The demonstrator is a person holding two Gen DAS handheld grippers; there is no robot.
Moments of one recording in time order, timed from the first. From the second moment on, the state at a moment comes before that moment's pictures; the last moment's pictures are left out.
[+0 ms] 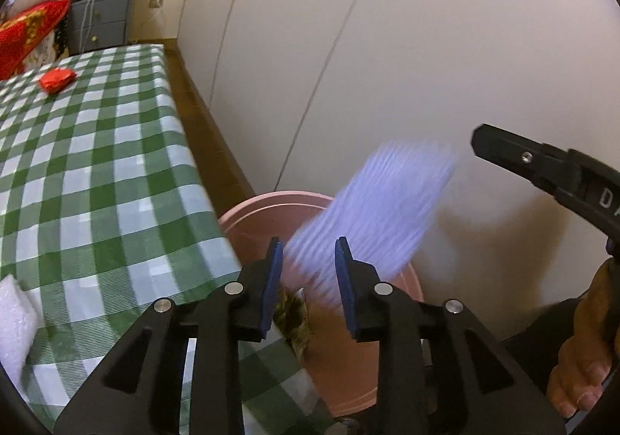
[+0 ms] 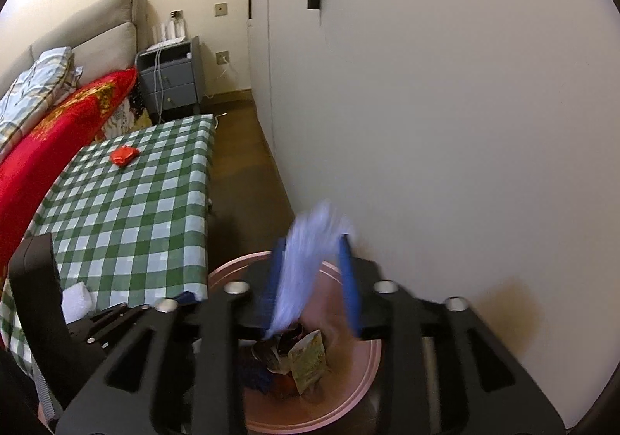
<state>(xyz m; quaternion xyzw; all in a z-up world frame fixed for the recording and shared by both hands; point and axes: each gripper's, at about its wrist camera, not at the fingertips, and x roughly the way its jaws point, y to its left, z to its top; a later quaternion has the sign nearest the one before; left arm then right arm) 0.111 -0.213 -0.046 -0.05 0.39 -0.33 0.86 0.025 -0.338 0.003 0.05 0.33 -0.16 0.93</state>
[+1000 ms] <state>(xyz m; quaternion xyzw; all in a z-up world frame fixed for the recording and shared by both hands) 0.103 -0.046 -0.068 -0.04 0.43 0.00 0.90 0.036 -0.293 -0.010 0.06 0.34 -0.08 0.93</state>
